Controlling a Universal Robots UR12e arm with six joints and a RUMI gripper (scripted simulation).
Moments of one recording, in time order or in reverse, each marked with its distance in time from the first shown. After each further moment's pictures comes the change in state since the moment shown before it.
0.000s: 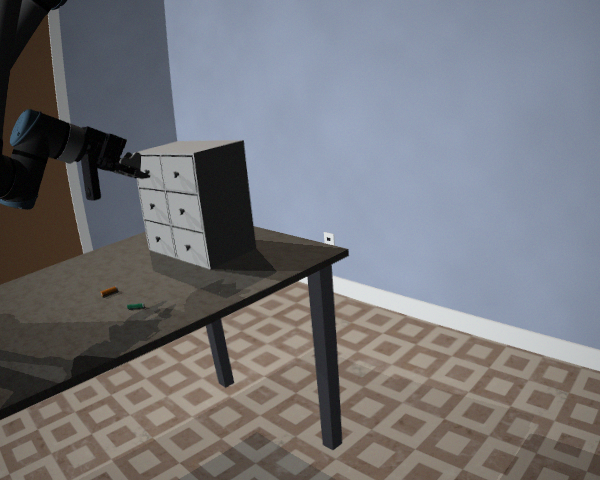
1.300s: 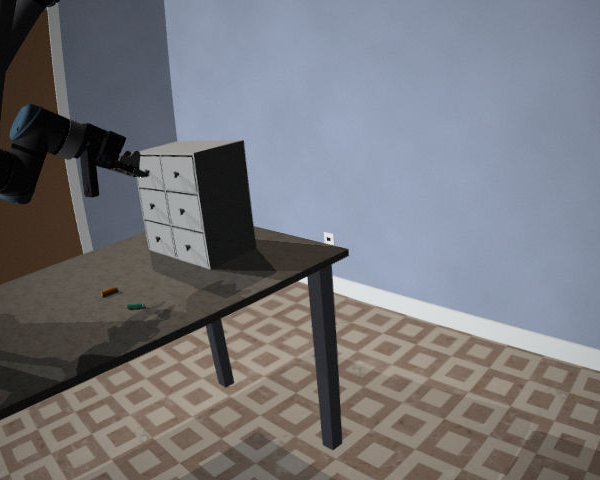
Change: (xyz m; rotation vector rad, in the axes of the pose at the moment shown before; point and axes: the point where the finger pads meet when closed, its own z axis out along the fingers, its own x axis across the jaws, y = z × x) arm 0.000 0.002 -0.005 0.028 0.001 -0.004
